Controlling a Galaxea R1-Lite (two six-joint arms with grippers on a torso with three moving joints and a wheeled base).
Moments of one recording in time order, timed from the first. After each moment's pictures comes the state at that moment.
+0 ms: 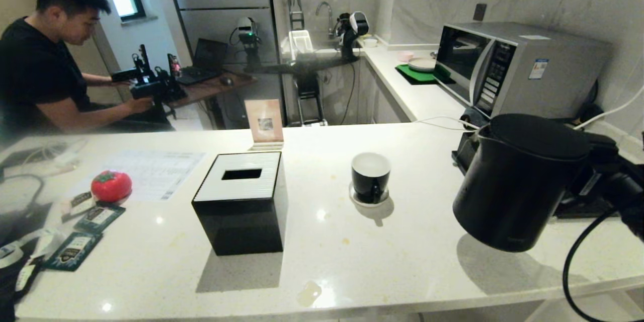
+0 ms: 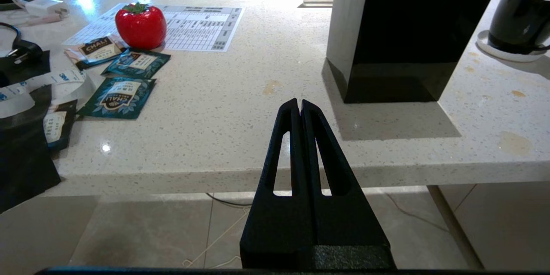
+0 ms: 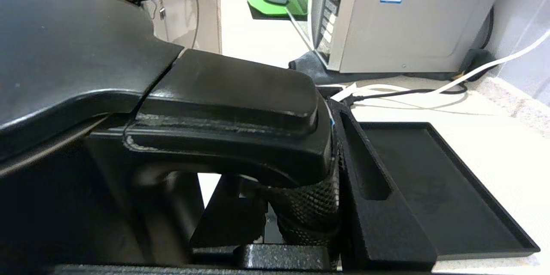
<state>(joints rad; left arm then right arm) 0.00 0.00 0.00 -0.01 0.01 -0.03 -0.06 1.59 -0.23 -1.52 -0.07 -0.05</state>
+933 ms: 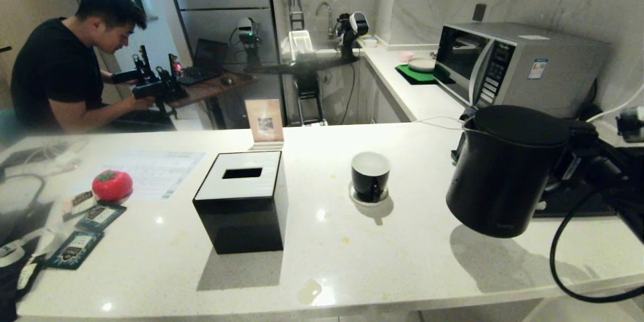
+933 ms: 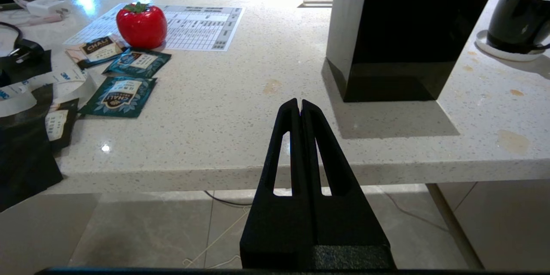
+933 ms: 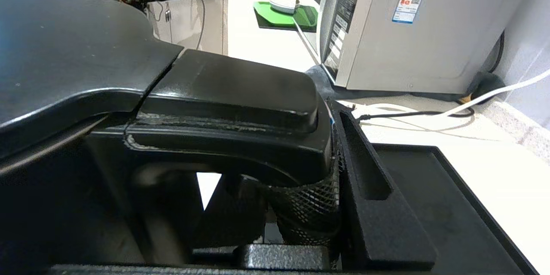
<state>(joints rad) 0.00 0.00 0.00 -0.01 0.01 -0.03 -0.03 1.64 -0.35 -1.47 -0.07 -0.10</state>
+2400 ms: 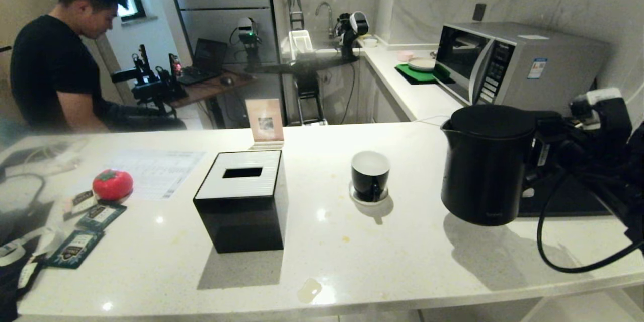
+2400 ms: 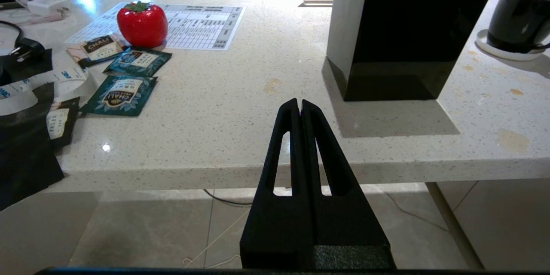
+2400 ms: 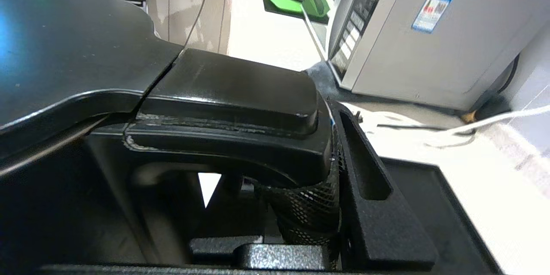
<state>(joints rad) 0.00 0.00 0.00 -0.01 0.01 -0.03 0.00 1.70 -0.55 -1.27 -0.07 -0.22</state>
